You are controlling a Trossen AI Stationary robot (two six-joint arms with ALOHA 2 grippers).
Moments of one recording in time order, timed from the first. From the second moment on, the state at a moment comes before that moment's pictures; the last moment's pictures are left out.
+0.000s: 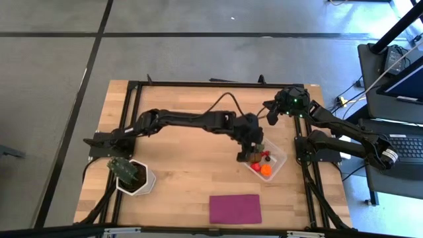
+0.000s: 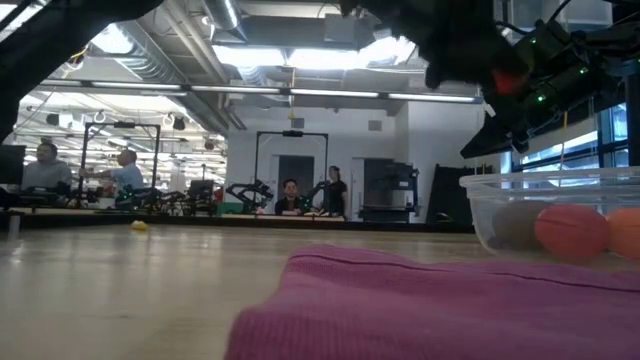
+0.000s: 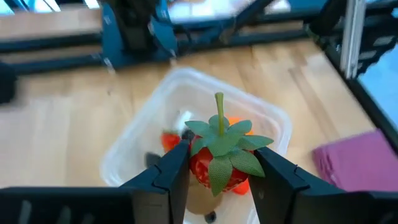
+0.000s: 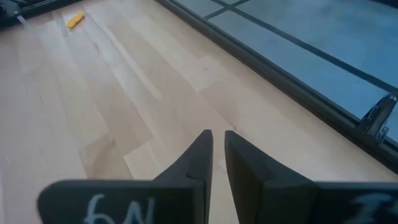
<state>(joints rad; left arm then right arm) 0.01 2.32 2.24 -0.60 0.20 0.11 -0.77 0.79 0.38 -0.10 -0.17 0.00</state>
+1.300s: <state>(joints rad) 0.03 2.38 1.86 -0.02 0.14 -0.13 -0.77 0.79 0.38 -0.10 -0.18 0.02</state>
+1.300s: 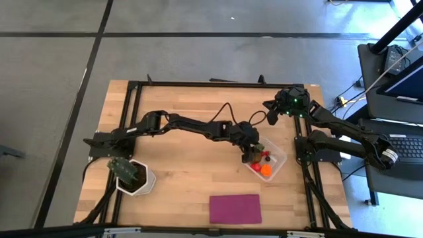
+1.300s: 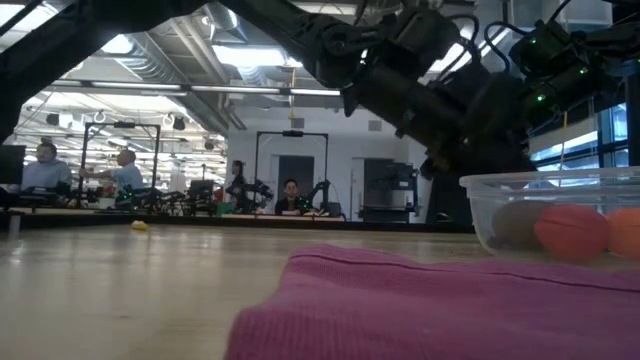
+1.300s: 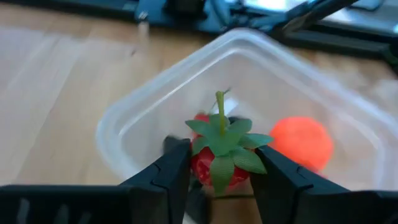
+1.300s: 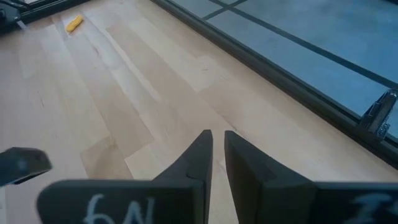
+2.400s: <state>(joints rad) 0.21 2.39 2.25 -0.36 0.49 -0.04 -0.77 0.79 0.32 -0.02 -0.18 0.05</state>
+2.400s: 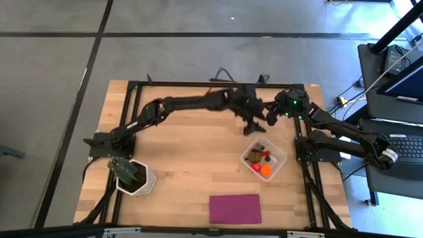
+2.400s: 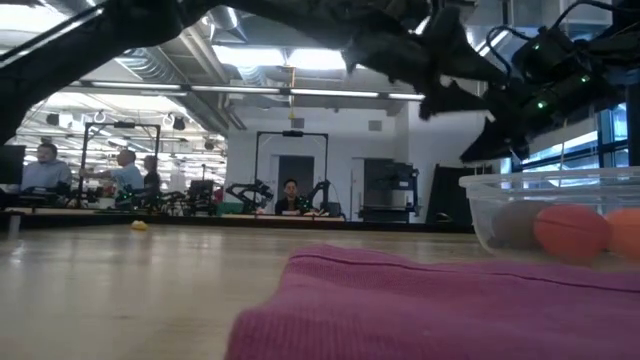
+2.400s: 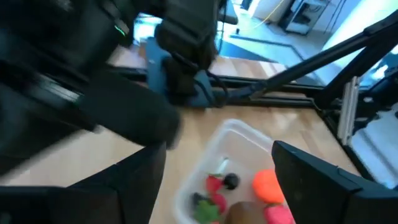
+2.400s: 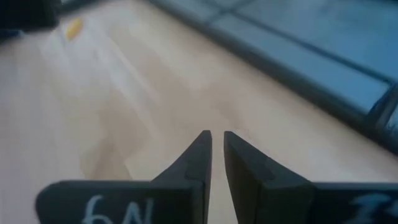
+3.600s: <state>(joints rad) 0.42 1.90 2.00 -1.57 -0.06 0.24 -0.77 0.79 0.59 0.00 -0.17 0.01</state>
